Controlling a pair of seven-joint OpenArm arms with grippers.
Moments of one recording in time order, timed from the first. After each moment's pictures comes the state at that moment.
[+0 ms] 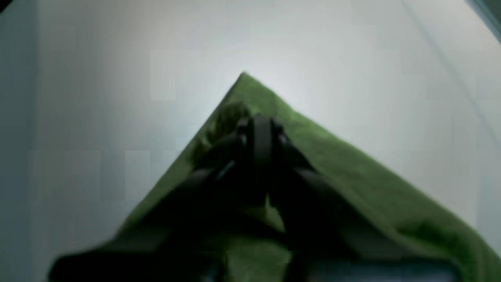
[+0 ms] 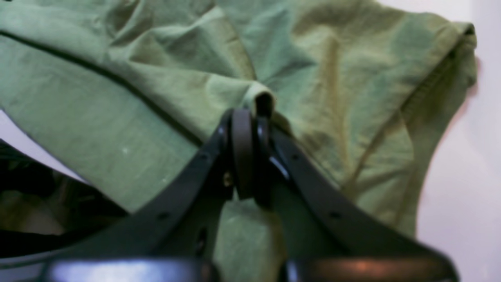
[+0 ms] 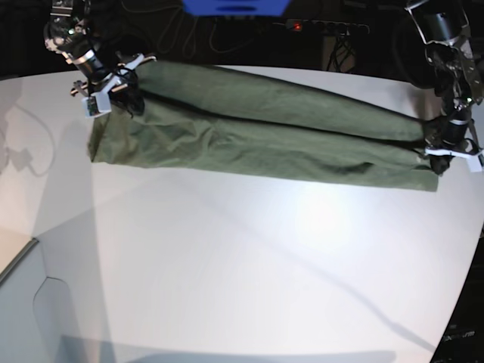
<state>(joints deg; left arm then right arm) 2.7 -15.2 -32.8 58.9 -28.3 -21.9 12.0 -28.0 4.9 17.9 86.7 4.9 38.8 -7.2</state>
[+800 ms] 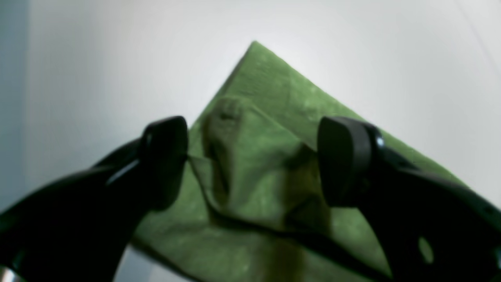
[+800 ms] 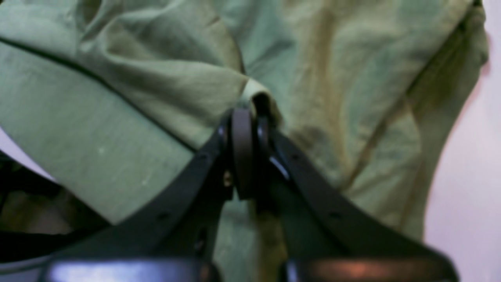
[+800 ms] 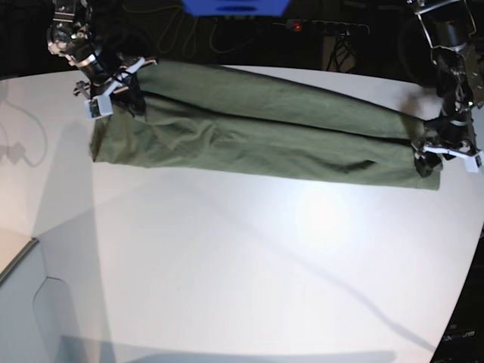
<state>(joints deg) 1.4 -18.8 -29.0 54.0 -28.3 -21.8 12.4 -25.5 5.0 18.1 81.9 4.9 38.8 -7.3</state>
